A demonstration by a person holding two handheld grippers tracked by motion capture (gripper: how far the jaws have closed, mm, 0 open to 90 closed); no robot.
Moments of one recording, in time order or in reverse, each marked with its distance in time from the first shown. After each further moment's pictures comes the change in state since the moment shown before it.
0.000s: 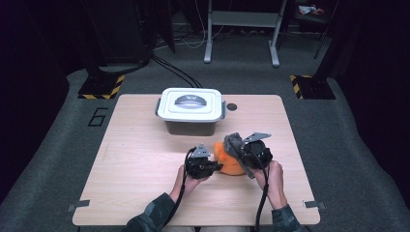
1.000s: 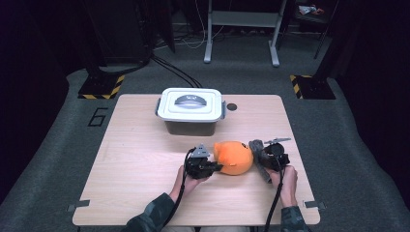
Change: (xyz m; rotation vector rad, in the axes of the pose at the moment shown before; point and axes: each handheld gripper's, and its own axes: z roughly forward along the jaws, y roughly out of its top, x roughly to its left) left arm 0.002 -0.003 0.002 0.001 -0.020 -0.011; right arm -0.070 -0.053 0.036 0.111 -0.074 0.238
